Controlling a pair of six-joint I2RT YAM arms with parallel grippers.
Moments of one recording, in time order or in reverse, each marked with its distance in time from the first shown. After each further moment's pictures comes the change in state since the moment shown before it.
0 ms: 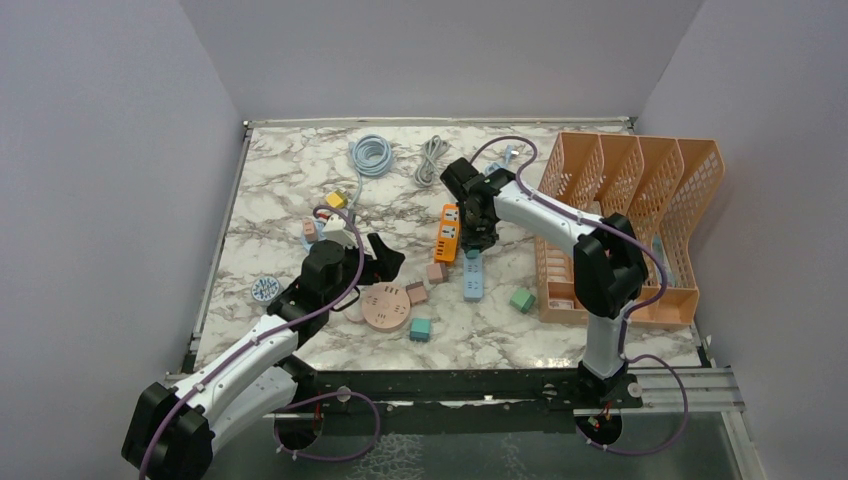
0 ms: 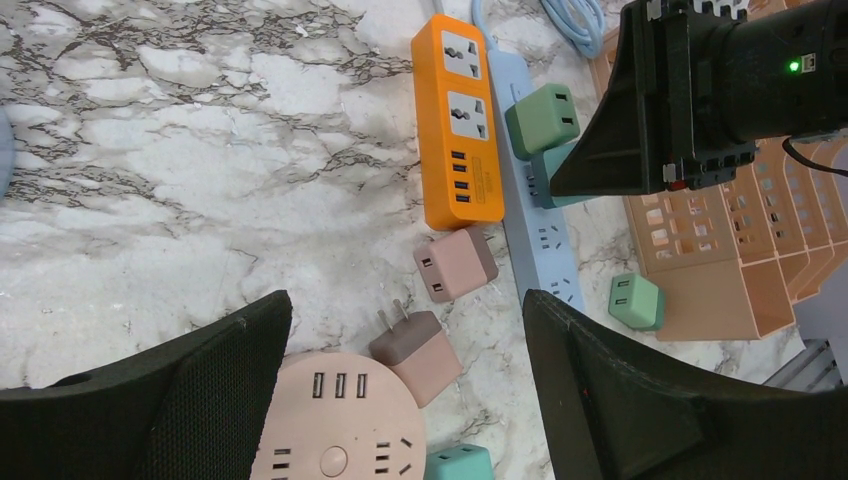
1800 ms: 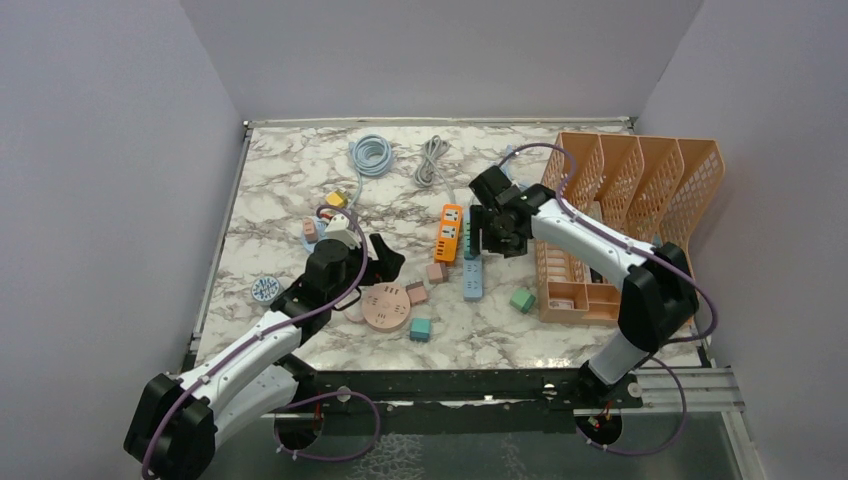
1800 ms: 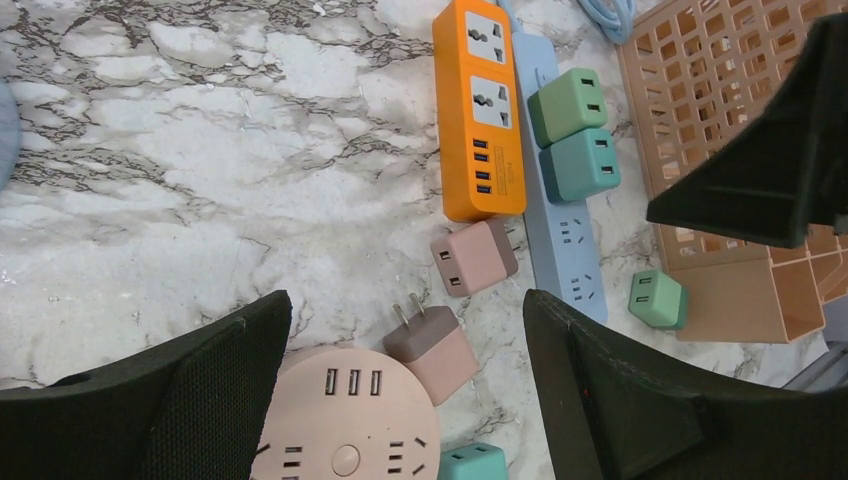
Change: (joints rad) left arm 0.000 0.039 0.000 0.001 -0.011 0.000; right arm -0.024 -0.254 -0.232 0.098 -0.014 0.017
